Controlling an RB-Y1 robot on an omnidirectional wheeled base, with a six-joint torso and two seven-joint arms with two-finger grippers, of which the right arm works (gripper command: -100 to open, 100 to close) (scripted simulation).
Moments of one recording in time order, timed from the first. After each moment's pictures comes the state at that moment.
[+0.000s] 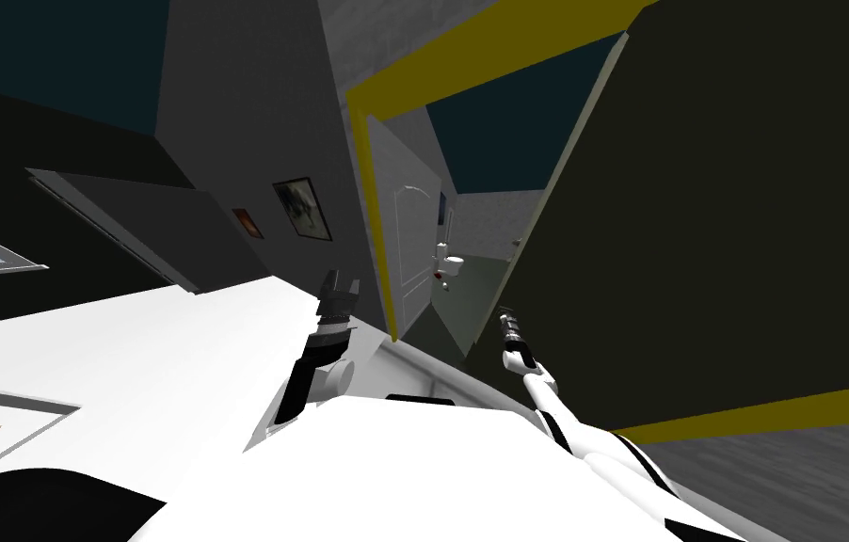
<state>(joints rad) -0.28 -0.40 -0.24 -0.67 -0.23 -0.49 -0.12</state>
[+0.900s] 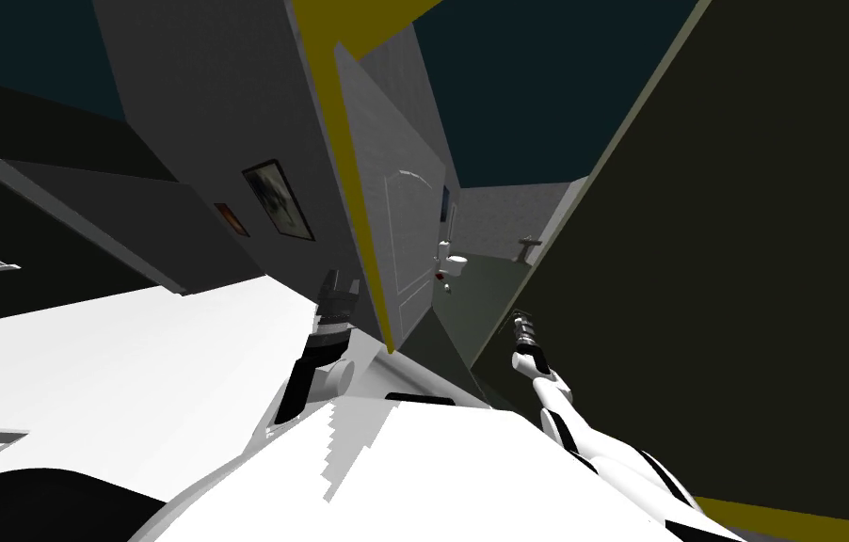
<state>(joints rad) -0.27 -0.42 -0.37 -0.66 -0.28 -0.49 -0.04</state>
